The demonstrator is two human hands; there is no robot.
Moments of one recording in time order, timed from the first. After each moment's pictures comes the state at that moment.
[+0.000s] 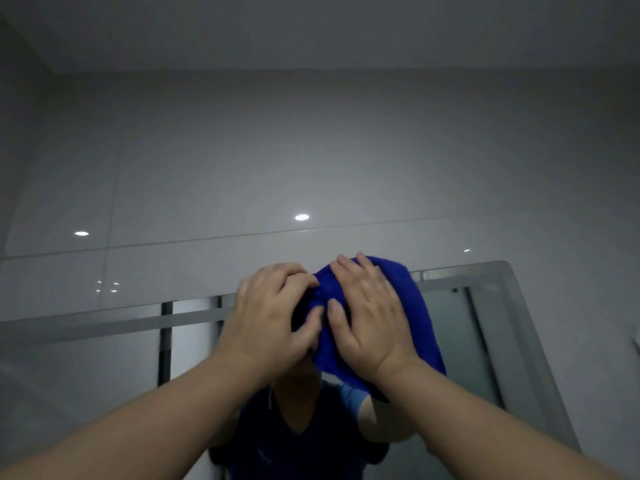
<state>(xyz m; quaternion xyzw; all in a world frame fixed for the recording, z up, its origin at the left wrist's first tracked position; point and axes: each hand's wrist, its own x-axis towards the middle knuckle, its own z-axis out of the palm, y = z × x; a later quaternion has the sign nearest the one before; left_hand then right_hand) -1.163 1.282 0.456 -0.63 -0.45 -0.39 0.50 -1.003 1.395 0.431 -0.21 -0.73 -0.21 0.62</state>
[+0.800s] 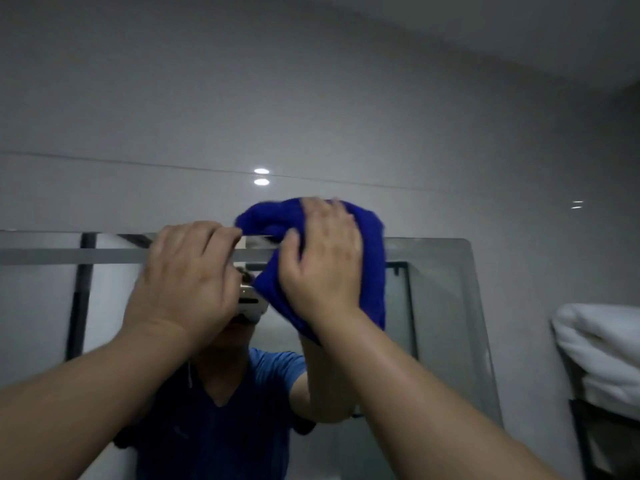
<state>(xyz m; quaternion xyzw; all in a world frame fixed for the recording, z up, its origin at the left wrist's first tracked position) -1.209 1.309 0.436 -0.56 -0.49 -0.39 0.54 -1.040 1.387 0.449 -0.28 -0.64 -0.21 0.68</state>
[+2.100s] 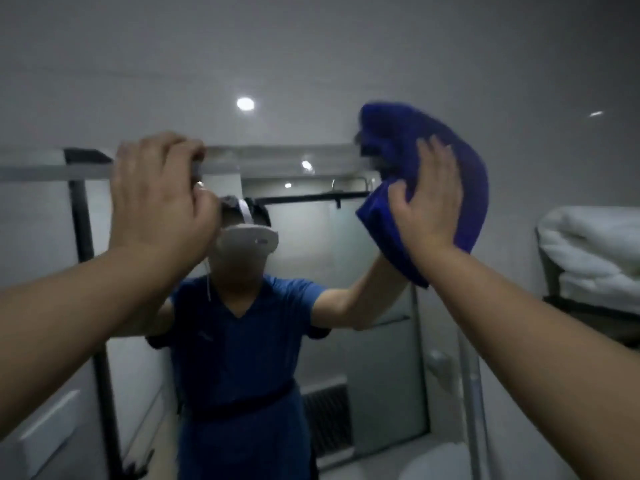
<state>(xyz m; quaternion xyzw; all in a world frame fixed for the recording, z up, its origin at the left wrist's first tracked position) -1.175 1.292 0.415 -0.56 -0.54 -0.42 0.47 -0.886 1.475 0.390 -0.35 -0.57 -0.21 0.71</state>
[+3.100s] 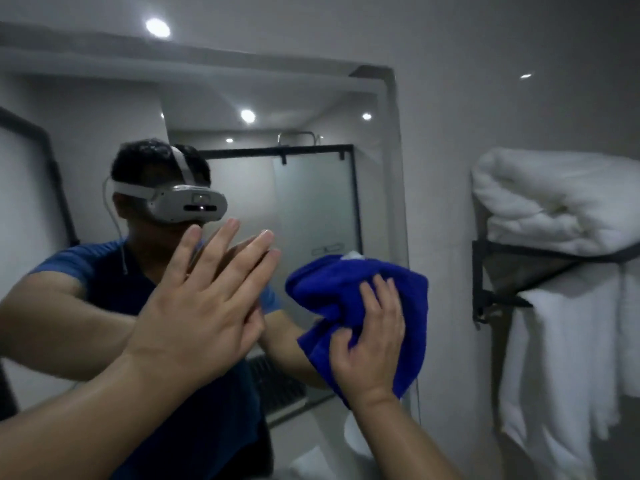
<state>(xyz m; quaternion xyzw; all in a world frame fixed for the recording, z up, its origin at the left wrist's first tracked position) -1.109 1.376 0.244 -0.65 -0.40 -0.19 0.61 -0.904 1.473 0.111 -0.41 -0.55 -0.15 0.71</state>
